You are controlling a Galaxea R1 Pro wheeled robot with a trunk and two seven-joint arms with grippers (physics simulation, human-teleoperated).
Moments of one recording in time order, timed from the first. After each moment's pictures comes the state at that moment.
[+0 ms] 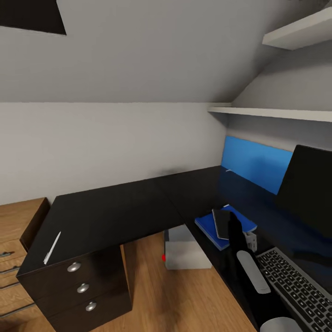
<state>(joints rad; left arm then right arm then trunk) 0.16 0.02 0.02 -1.11 0.28 0.26 0.01 -0.45 0.00 0.01 -1.09 -1.38 -0.26 -0.14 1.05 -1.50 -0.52</state>
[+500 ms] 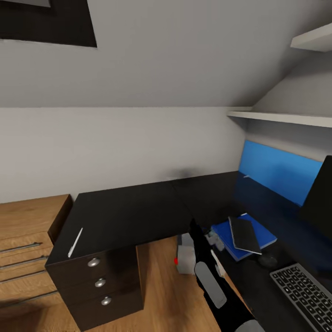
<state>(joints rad) 0.16 0.02 0.02 -1.09 0.28 0.26 0.04 -0.45 0.14 0.29 -0.98 -1.00 -0.37 -0.23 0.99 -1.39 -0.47</state>
